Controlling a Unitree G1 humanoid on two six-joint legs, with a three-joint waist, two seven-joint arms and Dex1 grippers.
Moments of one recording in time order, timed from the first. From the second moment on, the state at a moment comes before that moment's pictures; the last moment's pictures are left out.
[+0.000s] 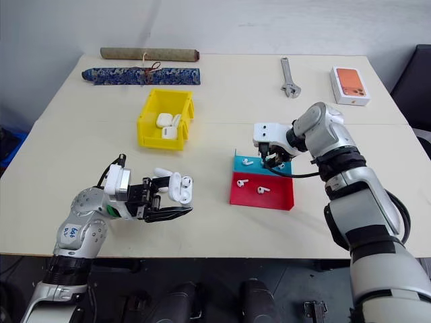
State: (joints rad) left arm -0.32 0.48 0.02 -0.03 -0.58 0.09 -1.26; right arm -1.24 -0.56 0.44 0.93 -0.33 0.09 1.35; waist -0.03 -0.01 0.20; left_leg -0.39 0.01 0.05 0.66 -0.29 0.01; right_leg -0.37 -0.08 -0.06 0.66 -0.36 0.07
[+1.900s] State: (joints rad) left arm -0.31 0.48 0.02 -0.07 -0.58 0.09 -1.23; right arm -1.29 -0.50 0.43 1.10 -0.38 -0.01 1.31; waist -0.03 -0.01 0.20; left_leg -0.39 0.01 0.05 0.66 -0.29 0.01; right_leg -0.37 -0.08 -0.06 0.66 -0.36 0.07
